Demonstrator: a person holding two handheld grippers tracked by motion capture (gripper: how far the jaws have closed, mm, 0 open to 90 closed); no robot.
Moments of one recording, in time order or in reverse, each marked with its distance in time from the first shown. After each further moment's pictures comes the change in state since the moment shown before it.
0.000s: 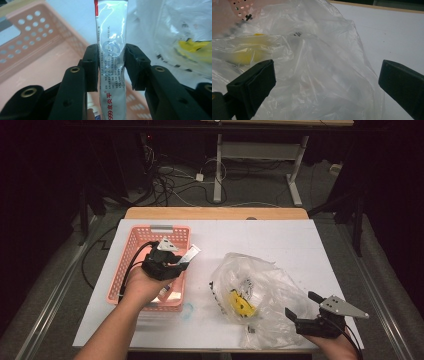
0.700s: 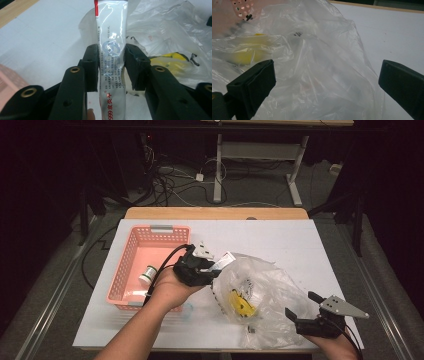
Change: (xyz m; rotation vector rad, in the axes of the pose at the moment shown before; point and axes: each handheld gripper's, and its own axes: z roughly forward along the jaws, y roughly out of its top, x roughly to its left) left arm -0.066 0.041 0.019 -0.010 -0.132 0.141; right arm 0.000 0.000 0.000 -0.001 0.005 0.003
